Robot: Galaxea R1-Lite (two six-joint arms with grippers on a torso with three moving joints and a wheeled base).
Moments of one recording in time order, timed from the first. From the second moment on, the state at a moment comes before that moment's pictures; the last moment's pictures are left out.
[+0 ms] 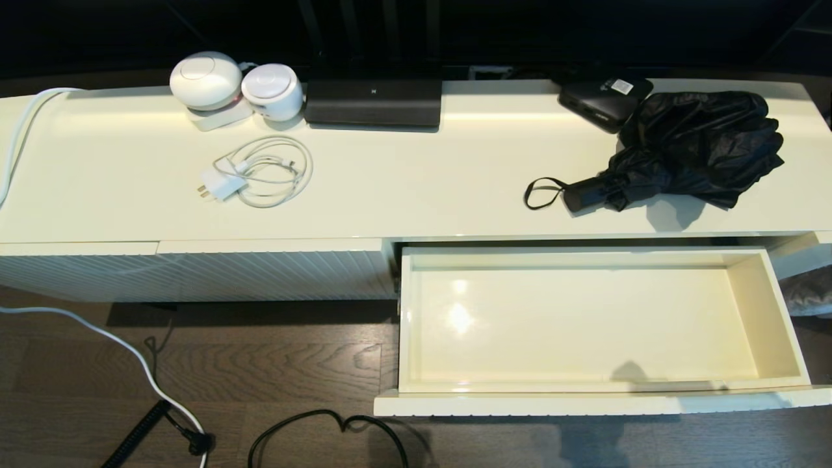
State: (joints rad) left arm 0.00 0.00 0.00 -0.01 0.00 -0.01; right arm 0.33 0.97 -0.93 0.68 -0.33 -0.35
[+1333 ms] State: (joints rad) left arm 0.00 0.00 0.00 -0.01 0.00 -0.01; right arm 0.41 1.05 -0.37 0.07 0.21 -1.05
